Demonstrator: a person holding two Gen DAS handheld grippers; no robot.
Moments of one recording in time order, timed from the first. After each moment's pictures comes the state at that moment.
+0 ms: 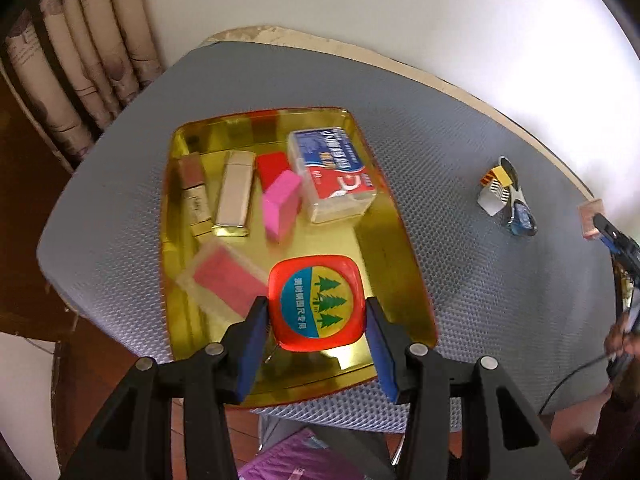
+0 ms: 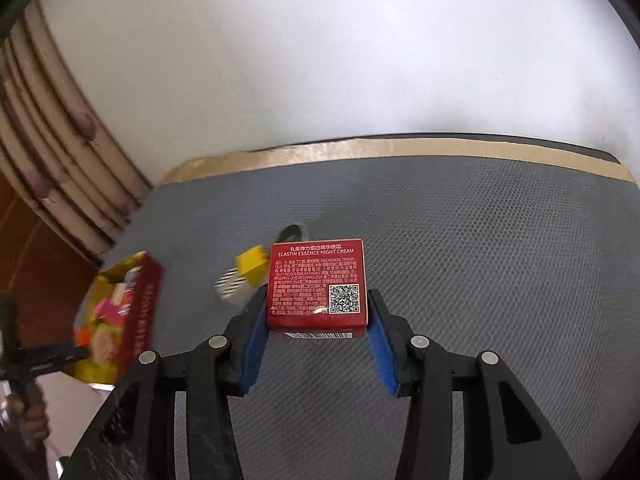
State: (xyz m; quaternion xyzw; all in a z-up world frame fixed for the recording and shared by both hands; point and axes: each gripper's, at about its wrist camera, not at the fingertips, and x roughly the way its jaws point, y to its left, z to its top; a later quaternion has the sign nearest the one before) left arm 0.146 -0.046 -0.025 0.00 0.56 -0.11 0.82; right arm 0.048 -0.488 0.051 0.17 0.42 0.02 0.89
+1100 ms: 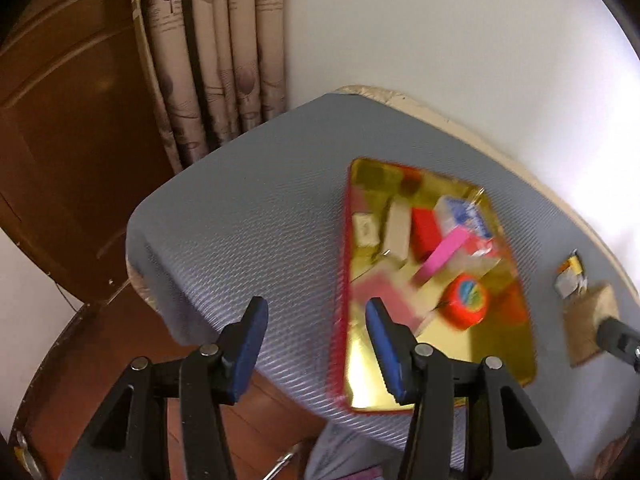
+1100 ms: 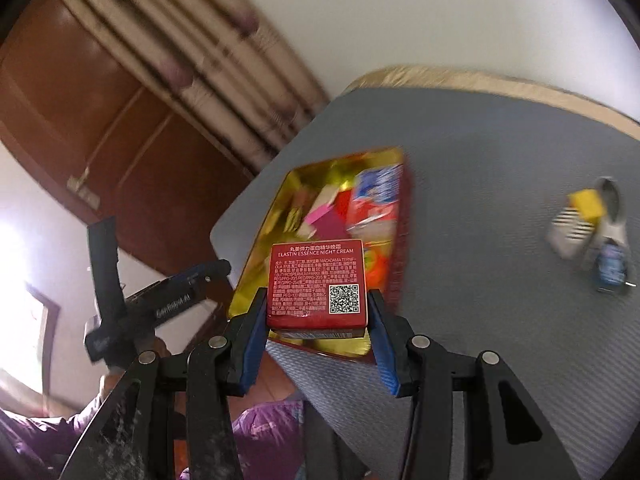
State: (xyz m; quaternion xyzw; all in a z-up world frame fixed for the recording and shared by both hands) left arm 0.095 0.052 -0.020 -0.06 0.45 0.07 0.89; right arm 0.071 -0.228 0.047 0.15 0.49 0.29 0.81
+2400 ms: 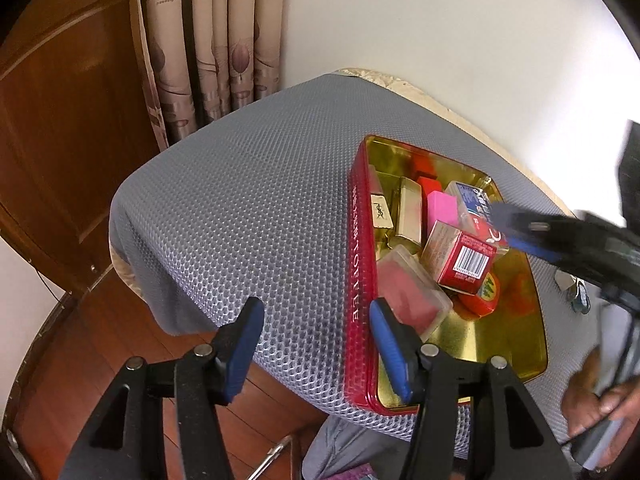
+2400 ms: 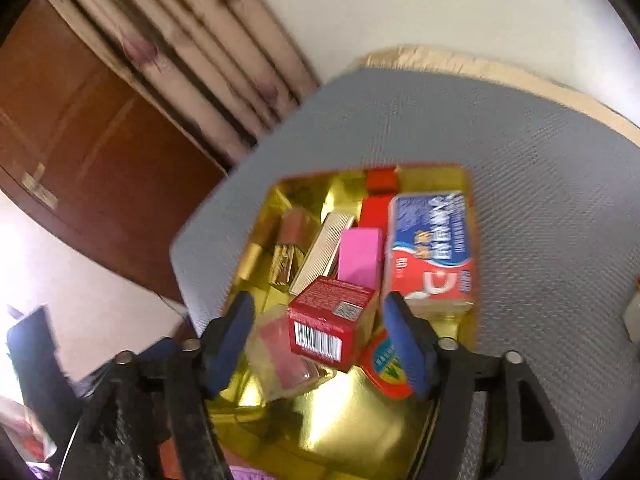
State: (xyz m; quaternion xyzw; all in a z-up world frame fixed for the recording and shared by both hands) left arm 0.101 0.075 -0.039 -0.09 0.47 0.03 0.88; right arm 0.147 -0.169 0.012 0.13 0.50 0.25 0.82
